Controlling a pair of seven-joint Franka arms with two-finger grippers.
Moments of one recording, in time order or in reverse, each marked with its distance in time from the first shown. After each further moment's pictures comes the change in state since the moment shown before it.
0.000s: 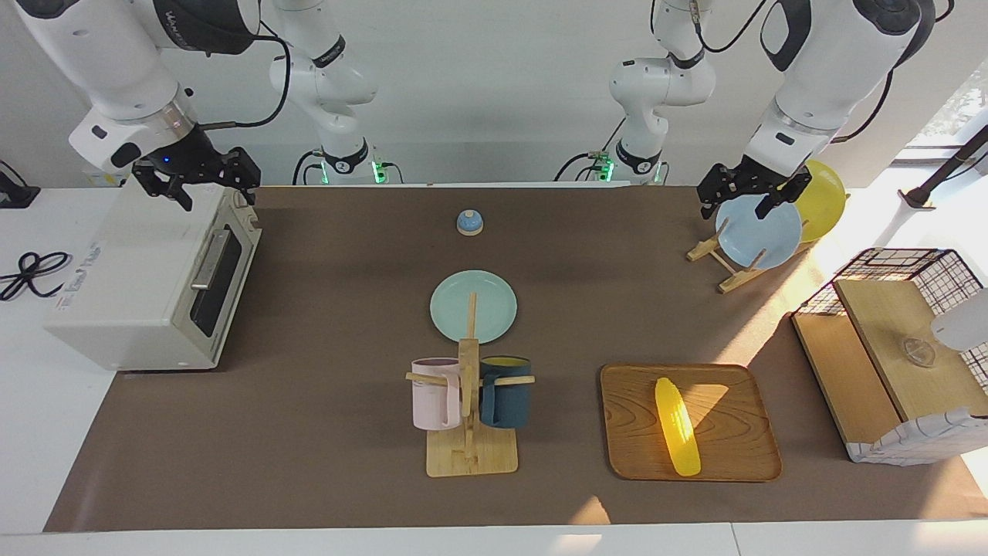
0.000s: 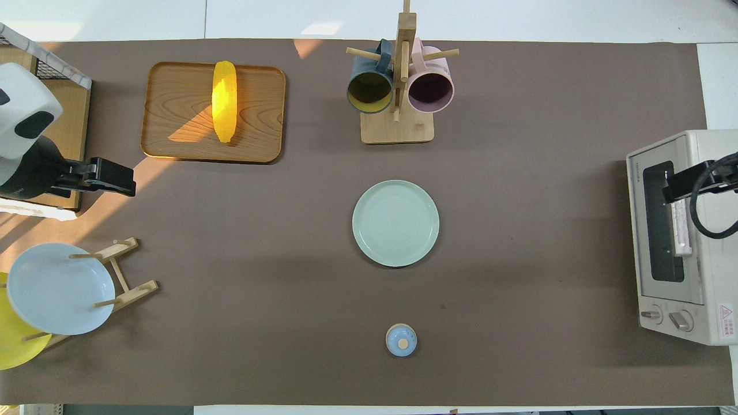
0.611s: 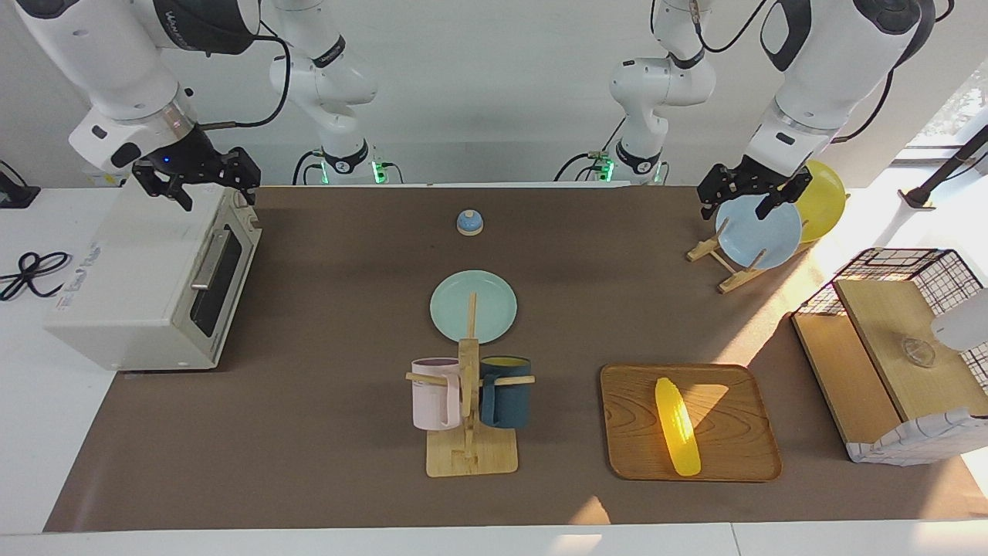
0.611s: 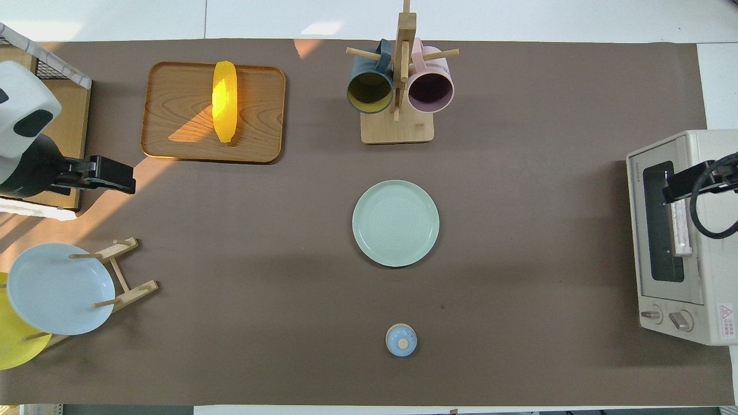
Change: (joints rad) left arm 0.000 0.000 0.000 0.000 0.000 0.023 0.000; right arm 0.000 0.000 0.000 0.000 0.000 0.000 0.000
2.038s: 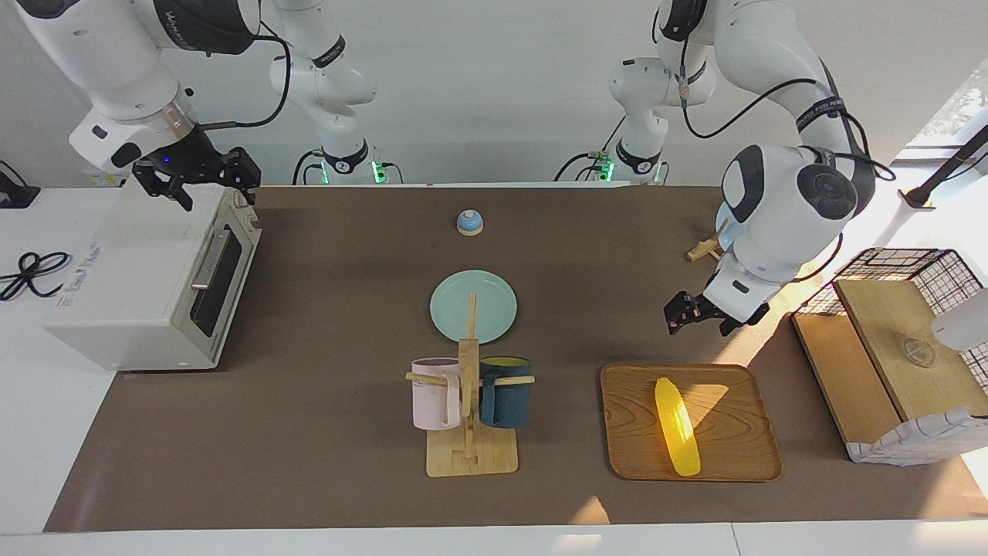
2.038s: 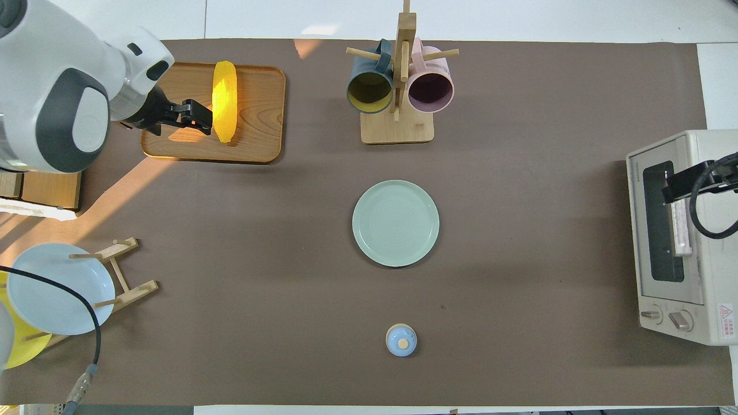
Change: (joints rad) left arm -0.038 0.441 -0.020 0.168 -0.023 0.309 0.000; right arm 0.000 0.000 0.001 0.000 0.000 0.000 0.000
